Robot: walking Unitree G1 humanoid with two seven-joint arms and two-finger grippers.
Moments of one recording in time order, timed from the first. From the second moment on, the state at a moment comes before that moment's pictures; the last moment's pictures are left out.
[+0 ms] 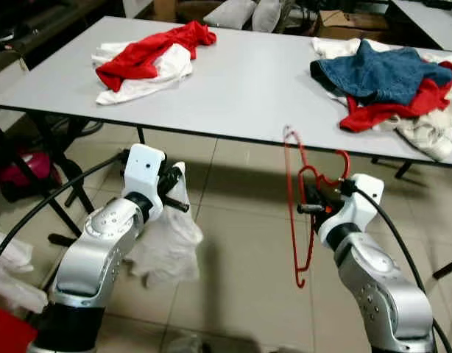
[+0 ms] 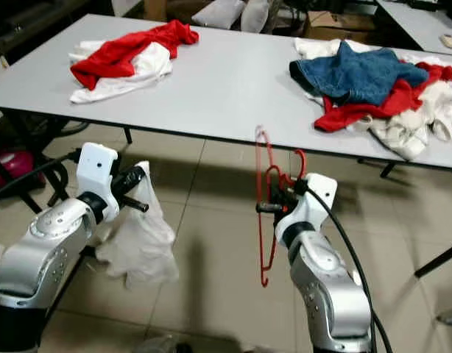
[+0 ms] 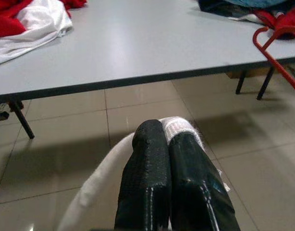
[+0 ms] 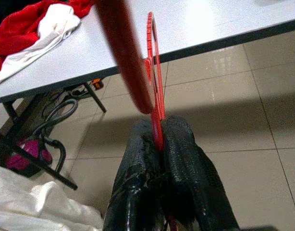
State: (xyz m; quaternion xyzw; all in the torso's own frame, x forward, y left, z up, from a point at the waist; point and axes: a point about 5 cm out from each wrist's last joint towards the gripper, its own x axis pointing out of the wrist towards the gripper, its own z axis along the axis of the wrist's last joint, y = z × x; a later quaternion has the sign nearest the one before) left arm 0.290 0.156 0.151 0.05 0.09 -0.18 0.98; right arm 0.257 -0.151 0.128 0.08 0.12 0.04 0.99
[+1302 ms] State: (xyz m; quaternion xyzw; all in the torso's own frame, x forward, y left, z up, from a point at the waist) left arm 0.288 0.158 0.150 0.02 0.07 -0.18 0.98; right arm 0.263 -0.163 0.120 0.07 0.13 0.03 0.99
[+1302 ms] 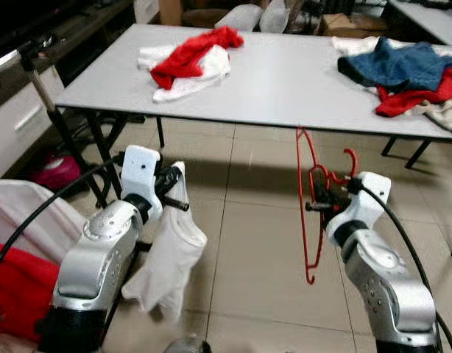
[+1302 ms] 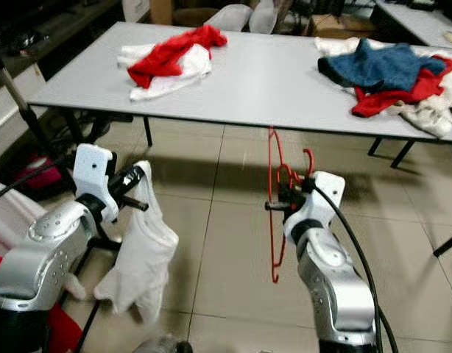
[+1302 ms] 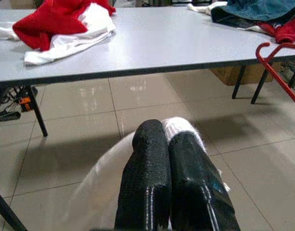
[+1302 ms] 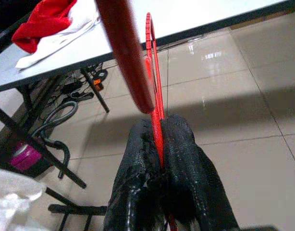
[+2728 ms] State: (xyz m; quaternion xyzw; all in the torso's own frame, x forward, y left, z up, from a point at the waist) left arm 0.283 0.155 0.140 0.00 0.08 -0.18 0.98; right arm 0.260 -0.153 0.127 0.02 0.10 0.12 0.99
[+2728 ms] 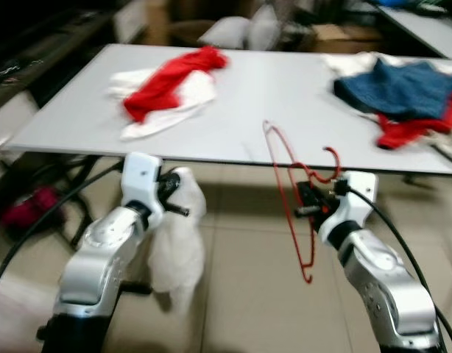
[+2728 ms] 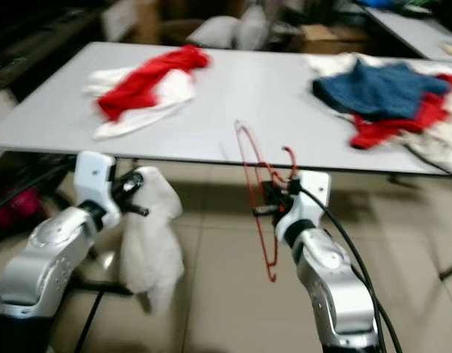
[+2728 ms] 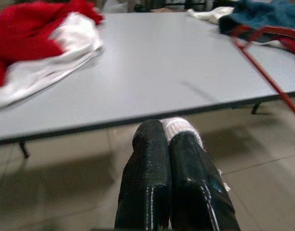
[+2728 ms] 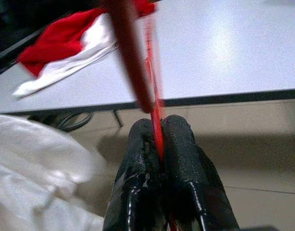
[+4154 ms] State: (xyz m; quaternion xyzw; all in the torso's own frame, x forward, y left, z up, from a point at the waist) left arm 0.295 0.169 0.155 0.01 0.06 -0.17 0.98; right arm 0.261 -0.160 0.145 -0.05 0.05 0.22 0.97
